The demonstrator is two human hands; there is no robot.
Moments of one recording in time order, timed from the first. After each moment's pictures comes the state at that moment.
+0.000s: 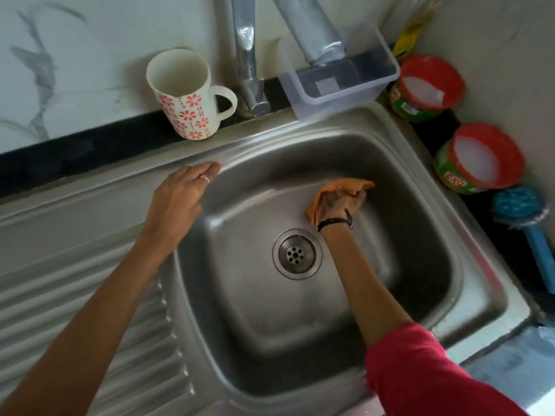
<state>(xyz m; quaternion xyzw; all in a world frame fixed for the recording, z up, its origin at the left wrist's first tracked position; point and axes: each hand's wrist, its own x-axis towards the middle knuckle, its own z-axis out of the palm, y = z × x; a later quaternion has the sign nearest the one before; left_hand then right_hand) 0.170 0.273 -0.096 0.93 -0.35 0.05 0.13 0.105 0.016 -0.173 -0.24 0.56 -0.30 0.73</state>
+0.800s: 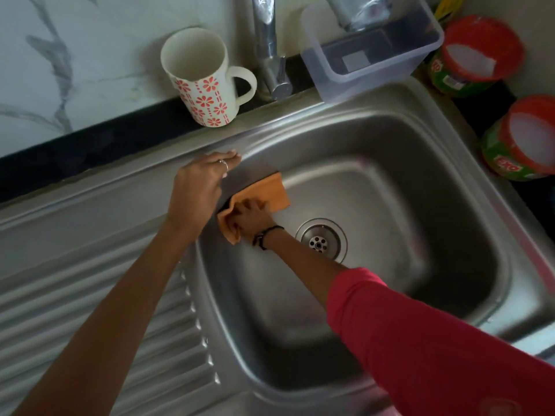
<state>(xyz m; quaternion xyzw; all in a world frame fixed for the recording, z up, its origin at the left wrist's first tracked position) 0.183 0.265 -0.103 0.92 -0.34 0.05 0.20 0.127 0.165 -0.205 -0.96 -0.08 0.21 0.16</state>
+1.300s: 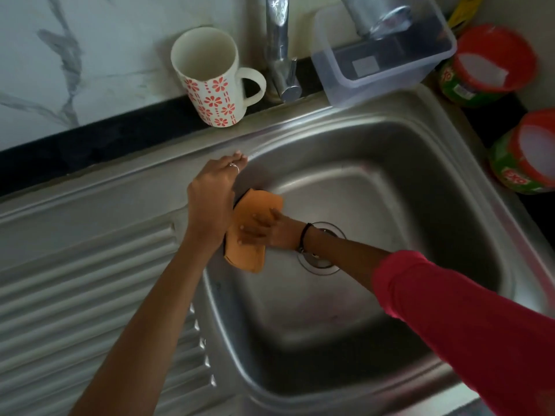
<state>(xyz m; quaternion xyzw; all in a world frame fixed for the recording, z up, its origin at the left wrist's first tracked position) 0.159 0.251 -0.100 0.94 -0.27 0.07 0.19 0.108 0.110 -0.271 -0.91 -0.37 0.06 -0.18</state>
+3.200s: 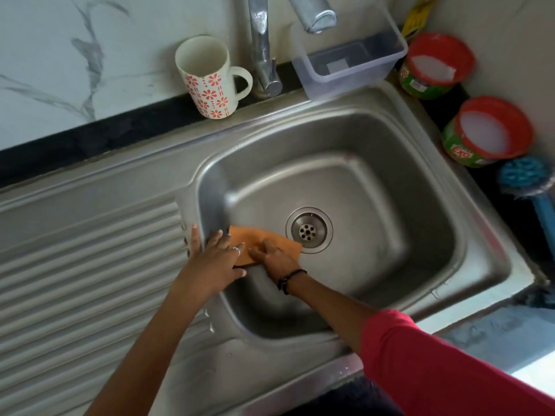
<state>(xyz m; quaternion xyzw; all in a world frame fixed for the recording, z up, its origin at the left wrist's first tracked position) 0.045 0.283 -0.072 0.87 -0.27 -0.39 -0.15 -0.008 0.157 -0.203 -0.93 0.02 0.23 0.29</state>
